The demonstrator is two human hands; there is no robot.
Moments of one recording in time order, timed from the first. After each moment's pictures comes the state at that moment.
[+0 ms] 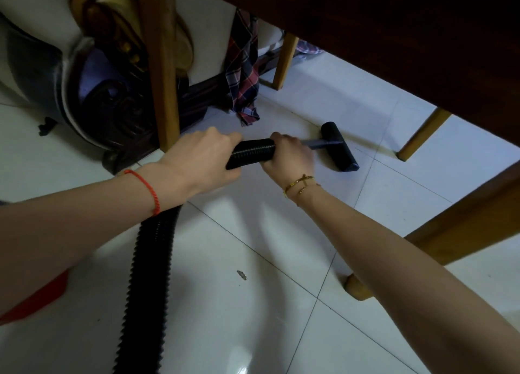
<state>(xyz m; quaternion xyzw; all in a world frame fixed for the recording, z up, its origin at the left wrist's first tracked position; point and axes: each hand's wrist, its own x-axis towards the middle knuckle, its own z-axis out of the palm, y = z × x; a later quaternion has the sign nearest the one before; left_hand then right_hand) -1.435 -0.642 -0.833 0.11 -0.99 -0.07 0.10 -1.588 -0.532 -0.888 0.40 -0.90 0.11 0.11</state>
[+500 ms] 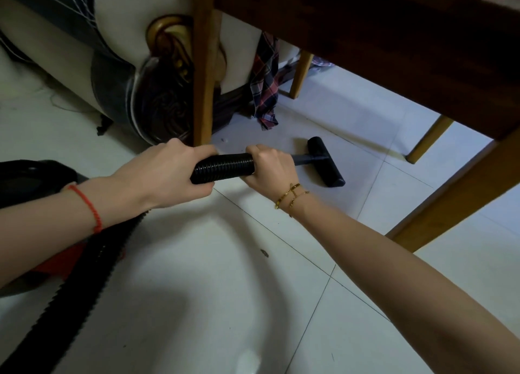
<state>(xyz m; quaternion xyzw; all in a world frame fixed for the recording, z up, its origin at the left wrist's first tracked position) -1.290 -0.655 -0.801 0.13 -0.98 -0.12 0.10 -1.470 -0.539 -0.860 0.54 -0.83 0.12 0.12</state>
